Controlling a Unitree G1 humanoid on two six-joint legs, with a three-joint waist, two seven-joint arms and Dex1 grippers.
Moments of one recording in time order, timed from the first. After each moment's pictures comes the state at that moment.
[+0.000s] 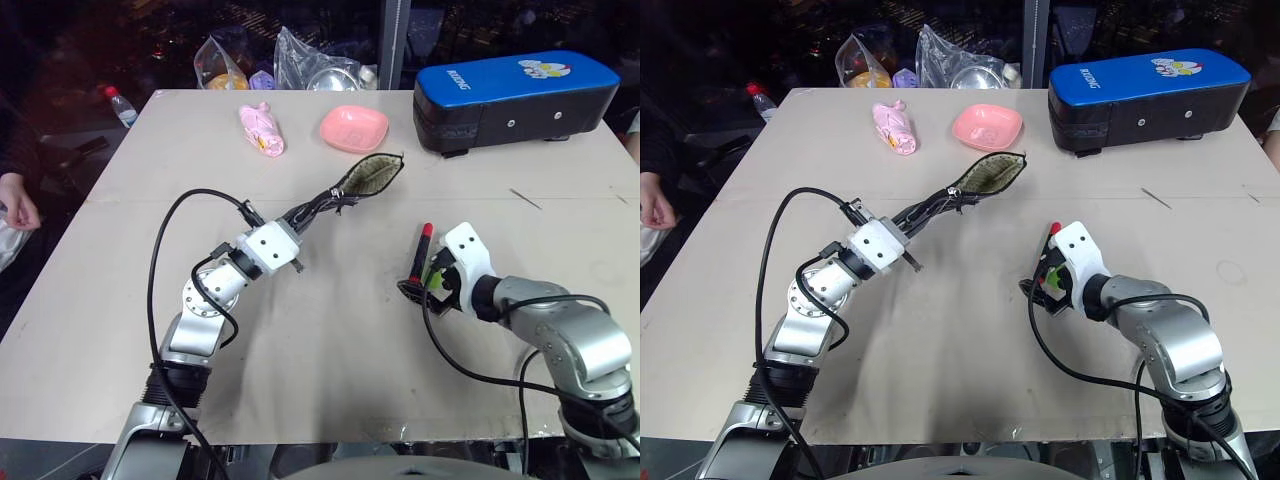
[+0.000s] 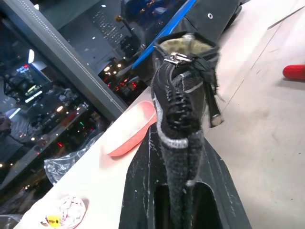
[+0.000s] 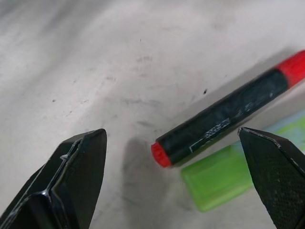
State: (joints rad) left arm -0.29 0.48 -0.04 0.05 0.08 -0.42 -0.49; right arm -0.28 -0.38 0.09 -0.63 0.31 1.27 0.40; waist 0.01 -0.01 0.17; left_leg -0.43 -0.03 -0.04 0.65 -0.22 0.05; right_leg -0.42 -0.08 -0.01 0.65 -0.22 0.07
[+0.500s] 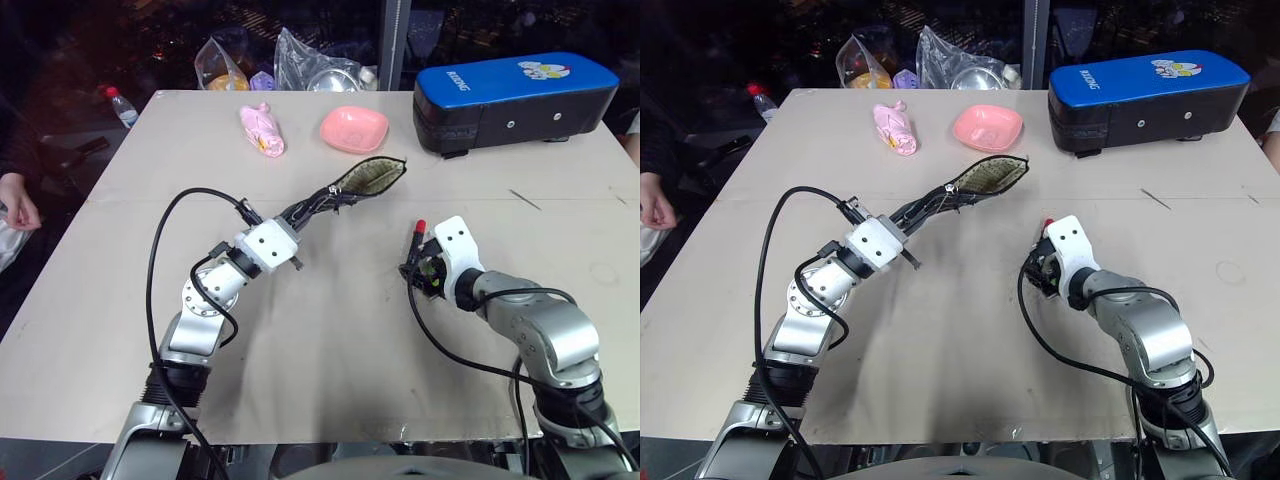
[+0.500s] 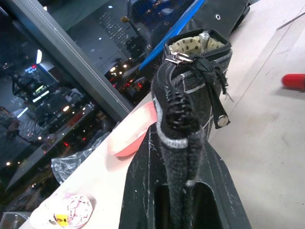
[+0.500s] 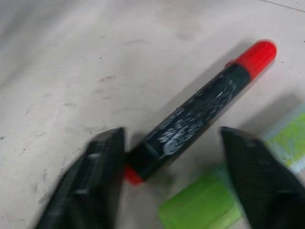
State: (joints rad) left arm -0.29 0.48 -0.04 0.05 0.08 -0.42 -0.47; right arm -0.32 -0.30 0.14 -0.54 0.27 1.24 0.27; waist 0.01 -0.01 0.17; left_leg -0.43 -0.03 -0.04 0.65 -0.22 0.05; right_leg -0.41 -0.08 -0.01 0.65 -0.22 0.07
